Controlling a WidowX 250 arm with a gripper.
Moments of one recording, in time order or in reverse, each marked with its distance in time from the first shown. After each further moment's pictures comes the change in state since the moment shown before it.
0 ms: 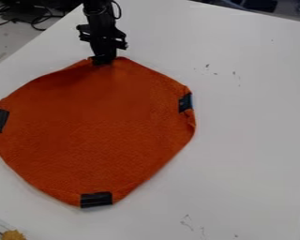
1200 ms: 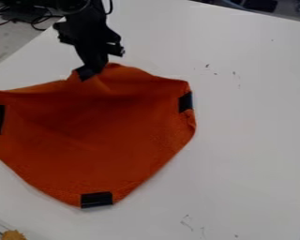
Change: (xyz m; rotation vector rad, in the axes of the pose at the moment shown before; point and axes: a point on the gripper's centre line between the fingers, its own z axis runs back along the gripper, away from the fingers) arm -0.111 -0.070 0.108 -0.014 -0.148 0.022
